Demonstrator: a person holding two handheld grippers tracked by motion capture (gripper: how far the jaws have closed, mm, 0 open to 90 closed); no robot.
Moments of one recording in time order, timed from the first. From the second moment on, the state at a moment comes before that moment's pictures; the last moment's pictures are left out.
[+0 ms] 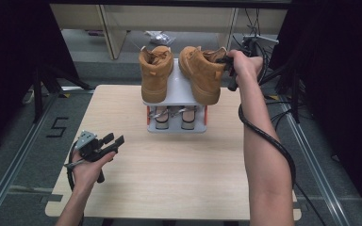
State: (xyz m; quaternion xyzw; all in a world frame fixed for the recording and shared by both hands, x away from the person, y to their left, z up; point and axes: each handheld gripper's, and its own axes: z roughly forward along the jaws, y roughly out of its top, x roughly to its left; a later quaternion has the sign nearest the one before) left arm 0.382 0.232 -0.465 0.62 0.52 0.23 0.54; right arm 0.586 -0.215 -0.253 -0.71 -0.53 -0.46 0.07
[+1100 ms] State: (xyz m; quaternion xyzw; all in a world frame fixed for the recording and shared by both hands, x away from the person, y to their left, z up) left arm 0.382 0.232 -0.467 0.62 0.52 0.23 0.54; right arm 0.584 -0.191 -0.246 -0.67 -0.55 -0.49 -0.04
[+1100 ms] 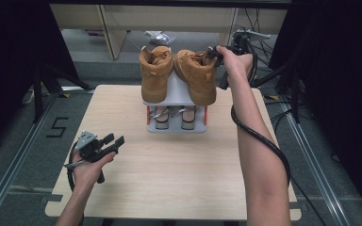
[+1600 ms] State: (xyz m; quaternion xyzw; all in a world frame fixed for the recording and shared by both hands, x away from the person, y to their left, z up) left arm 0.381 0.231 -0.466 0.62 0.52 0.23 0.54; right arm 0.542 -0.250 -0.266 -0.67 -0.58 -0.47 -0.01
